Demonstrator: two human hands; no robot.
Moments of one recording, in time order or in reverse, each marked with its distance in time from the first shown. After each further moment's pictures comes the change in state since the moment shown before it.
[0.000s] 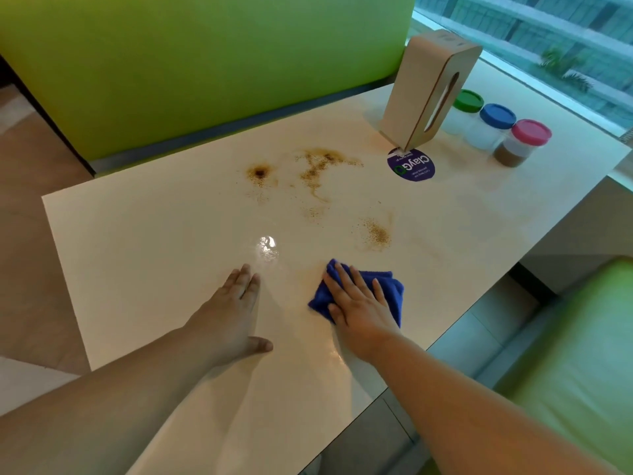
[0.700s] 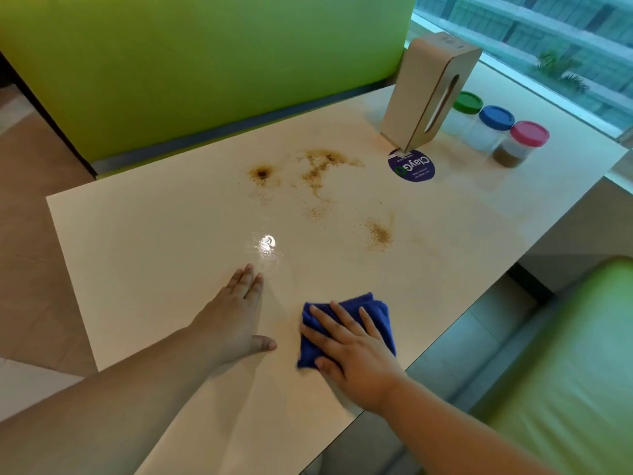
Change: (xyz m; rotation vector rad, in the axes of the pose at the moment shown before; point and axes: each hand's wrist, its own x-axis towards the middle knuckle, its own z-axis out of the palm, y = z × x) left_hand -0.002 0.000 0.001 -0.014 0.020 0.006; right_hand -0.051 -0.013 0.022 -0.059 -0.027 -0.267
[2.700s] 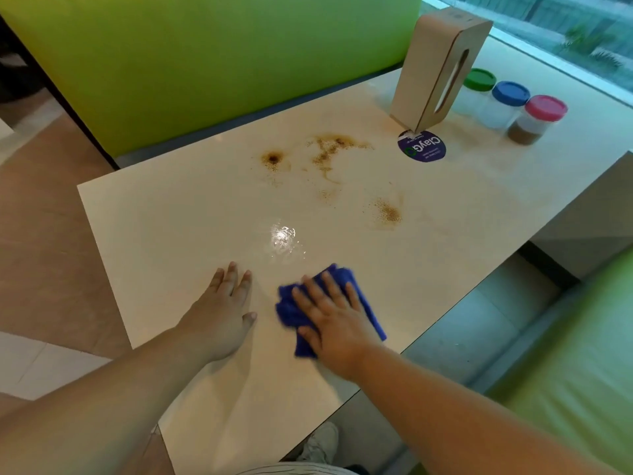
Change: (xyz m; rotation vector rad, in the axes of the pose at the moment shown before) left_hand -0.033 -0.026 0.021 0.031 -0.014 -0.151; right_hand 0.023 -0.039 0.012 -0.023 0.068 0.047
